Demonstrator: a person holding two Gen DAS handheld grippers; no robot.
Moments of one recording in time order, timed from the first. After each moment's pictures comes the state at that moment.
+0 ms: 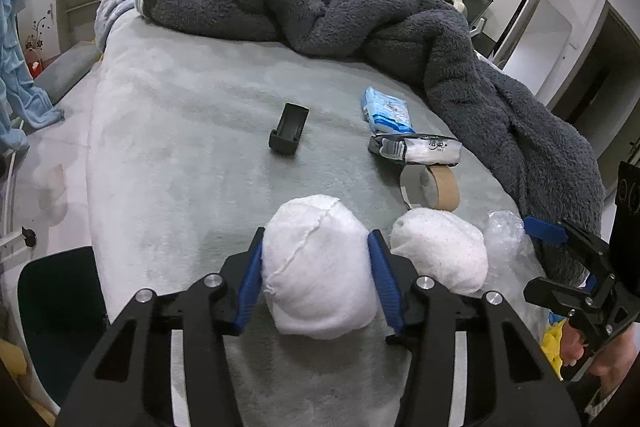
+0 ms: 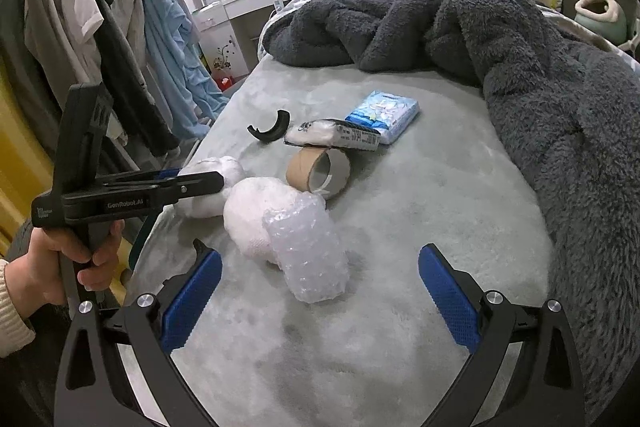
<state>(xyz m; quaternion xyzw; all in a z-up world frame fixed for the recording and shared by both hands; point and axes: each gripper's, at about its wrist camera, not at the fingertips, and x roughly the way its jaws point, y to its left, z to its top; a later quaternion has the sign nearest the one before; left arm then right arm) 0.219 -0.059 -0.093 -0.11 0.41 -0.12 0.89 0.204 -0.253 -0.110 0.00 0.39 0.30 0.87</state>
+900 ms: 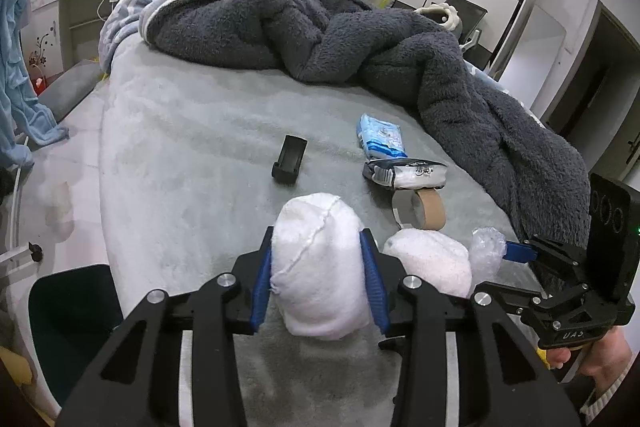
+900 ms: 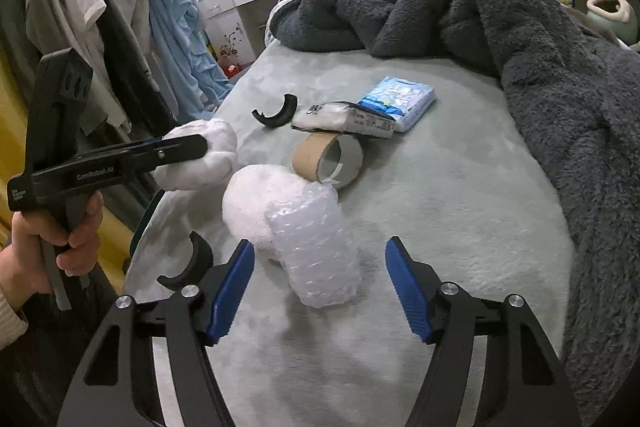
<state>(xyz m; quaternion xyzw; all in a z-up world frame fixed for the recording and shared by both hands) 0.213 -0.057 -0.073 -0.11 0.38 -0.12 0.91 0.210 -0.243 -0.123 -0.01 0.40 0.32 0.86</state>
